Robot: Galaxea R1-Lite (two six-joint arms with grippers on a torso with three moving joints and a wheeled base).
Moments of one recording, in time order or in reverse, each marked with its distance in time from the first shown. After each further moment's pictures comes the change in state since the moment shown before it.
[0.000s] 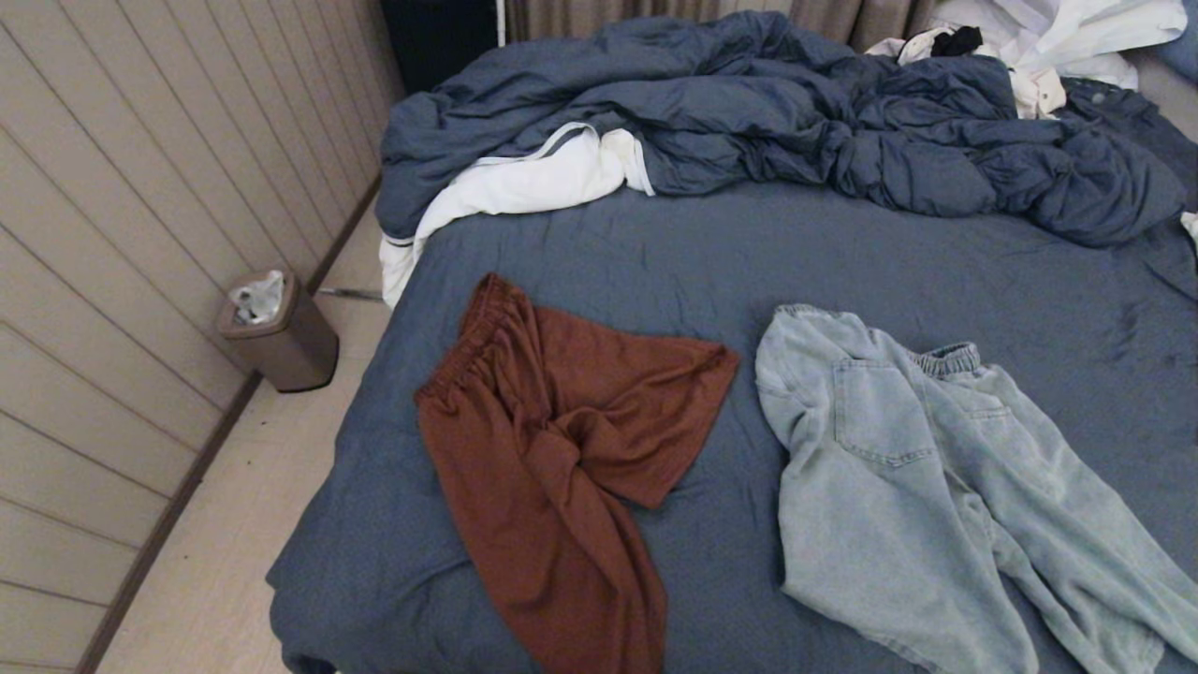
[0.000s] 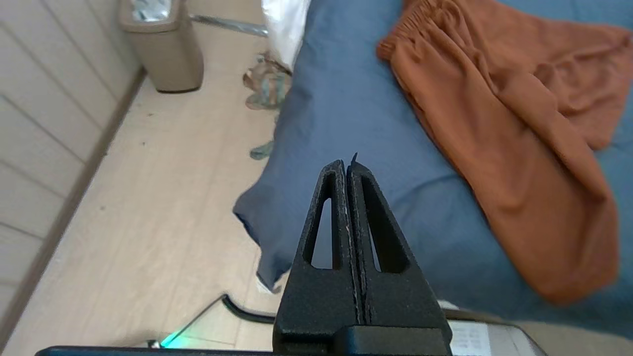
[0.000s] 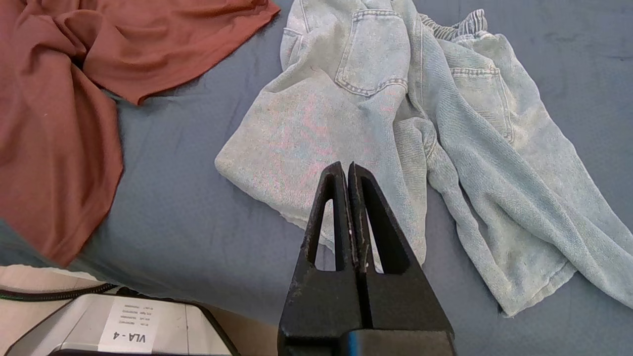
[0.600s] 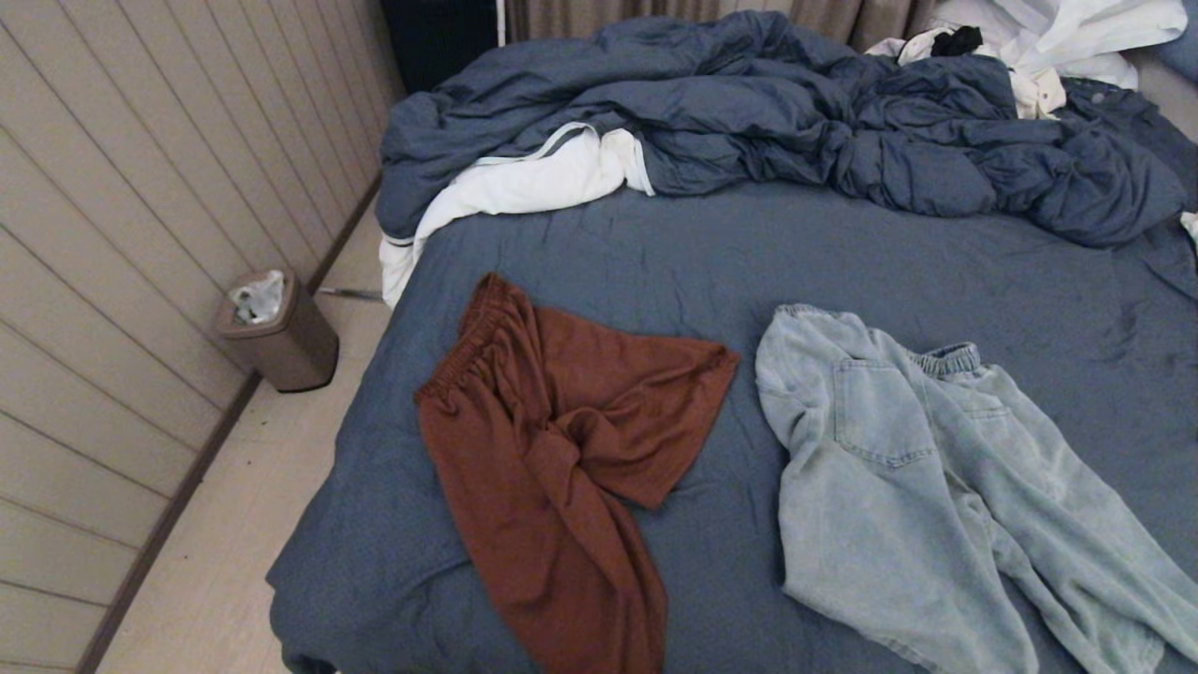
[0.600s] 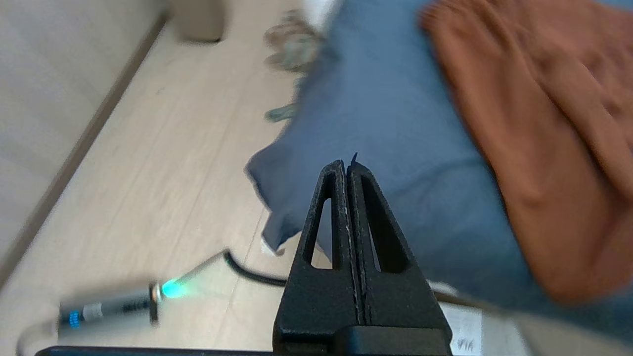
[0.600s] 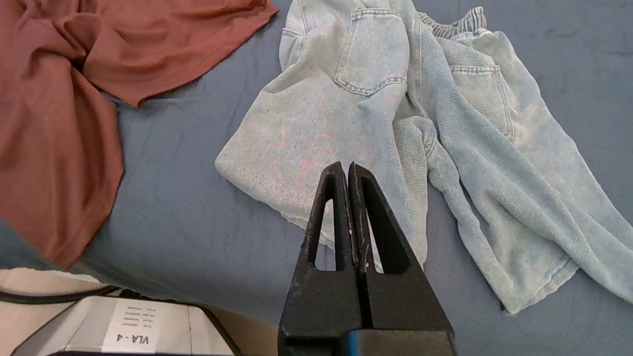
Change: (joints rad) left arm 0.000 0.000 -0.012 0.105 0.082 -0.074; right arm 0.000 0.000 0.000 -0.001 -0.001 0.009
